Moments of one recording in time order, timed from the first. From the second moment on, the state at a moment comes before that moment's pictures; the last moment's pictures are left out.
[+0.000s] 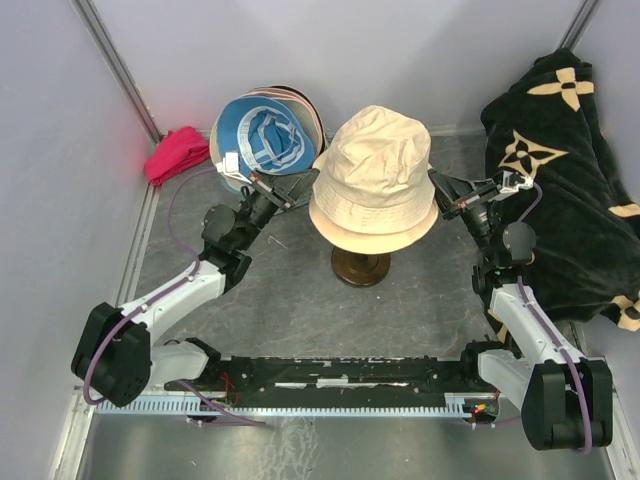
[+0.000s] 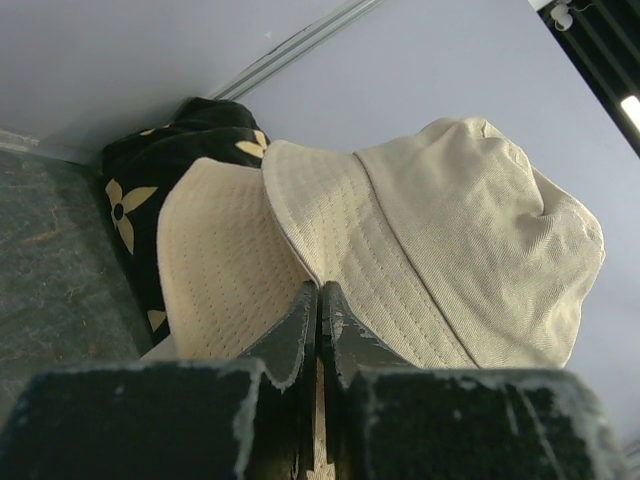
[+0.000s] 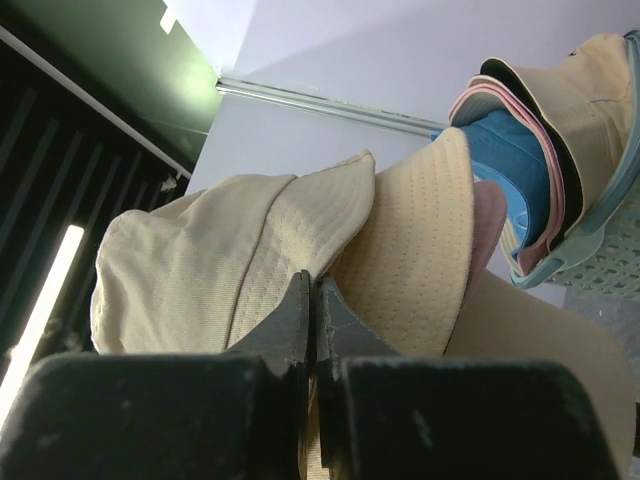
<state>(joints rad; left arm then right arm) -0.53 1.22 0.69 0.92 0.16 -1.17 0.05 1.00 0.49 0.92 -0.41 1.71</state>
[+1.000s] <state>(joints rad) -0.54 1.23 0.63 0.99 0.16 -1.19 0.04 0.98 0.44 0.94 -0.44 1.68</state>
